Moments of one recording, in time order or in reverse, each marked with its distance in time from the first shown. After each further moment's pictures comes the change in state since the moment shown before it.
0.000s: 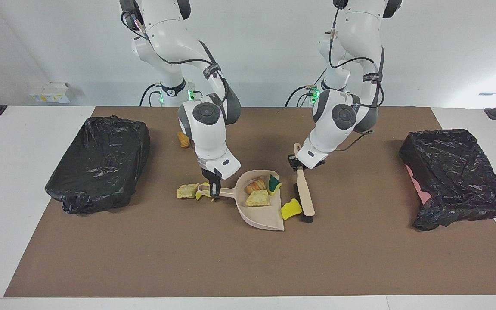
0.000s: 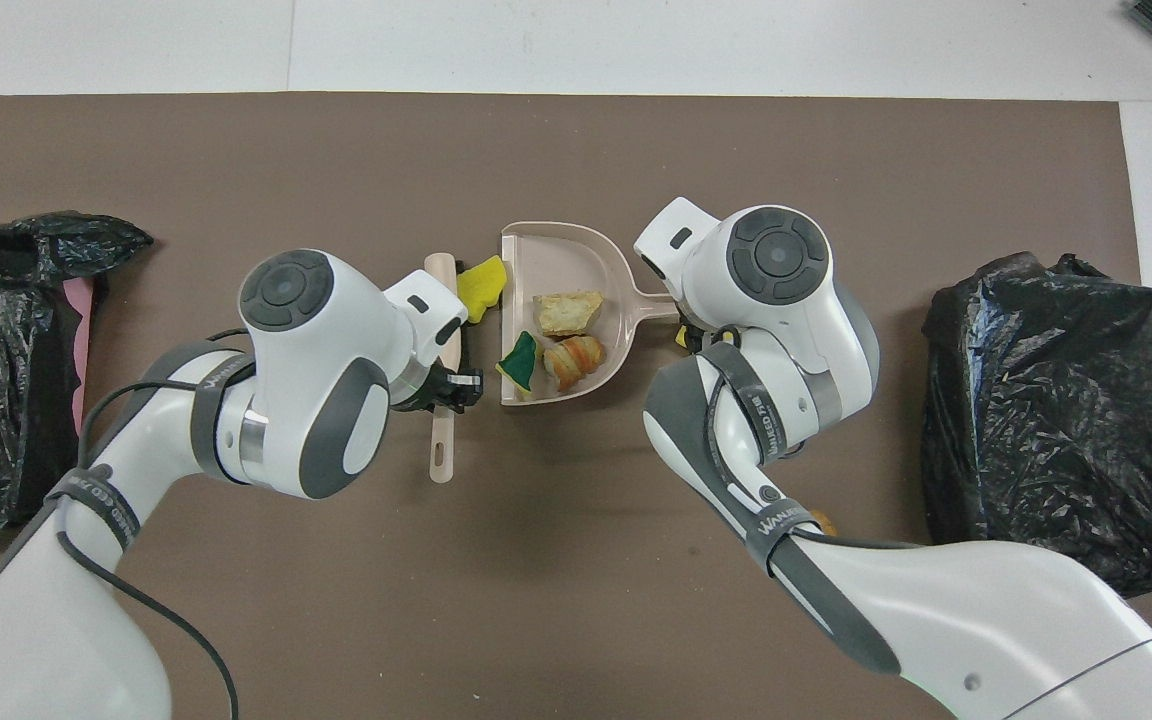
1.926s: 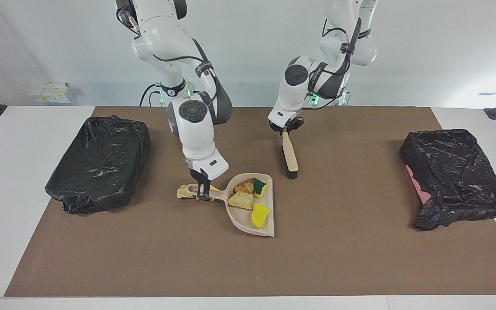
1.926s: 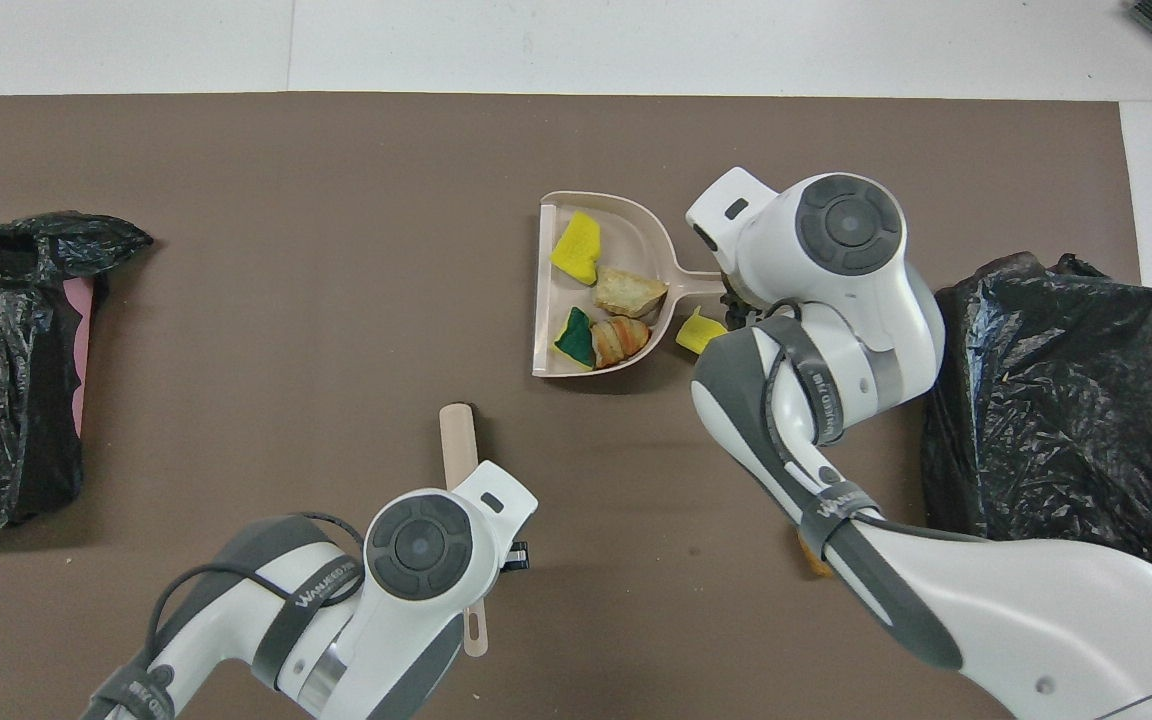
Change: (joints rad) left arm -0.281 -0.342 0.001 -0.442 0.137 0.035 -0.467; right arm -0.100 -0.061 -0.004 0.019 0.000 -0.085 -0.007
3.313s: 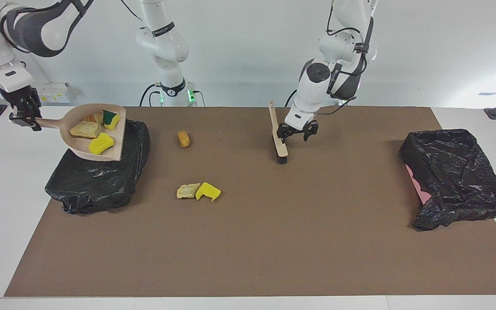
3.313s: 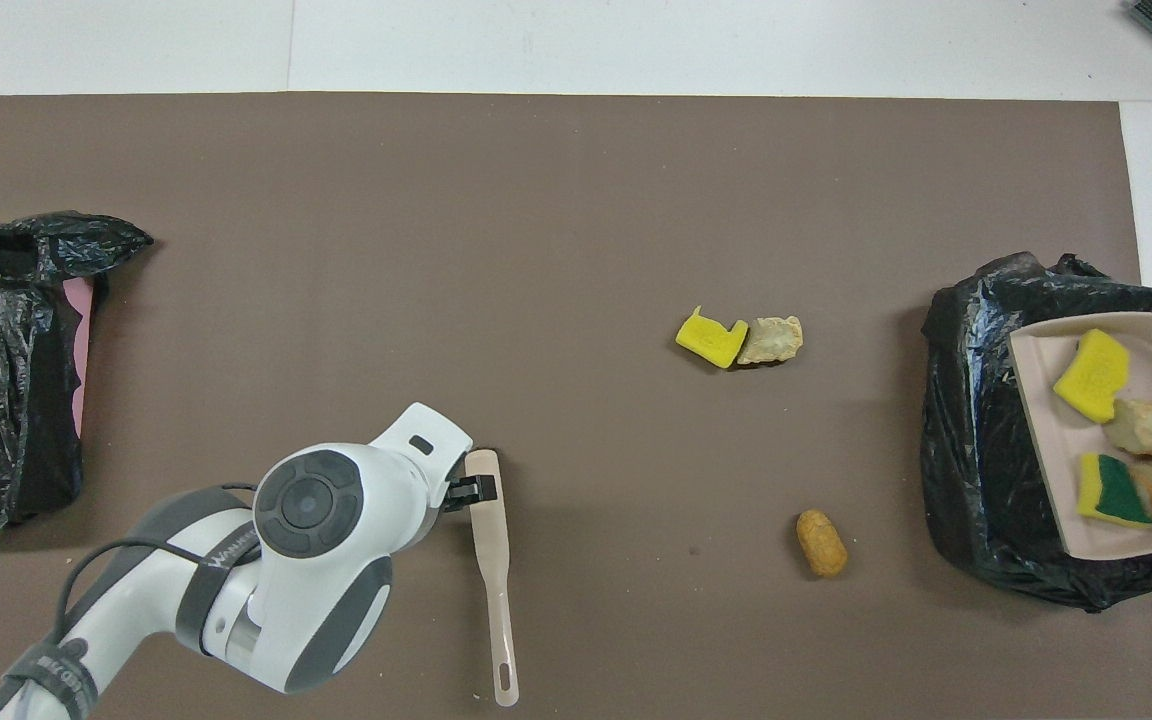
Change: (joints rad) left arm 0.194 0.019 0.022 0.046 0.011 0.121 0.139; right arm -0.791 -0.430 -0.005 -0.156 0.056 -0.258 -1.123
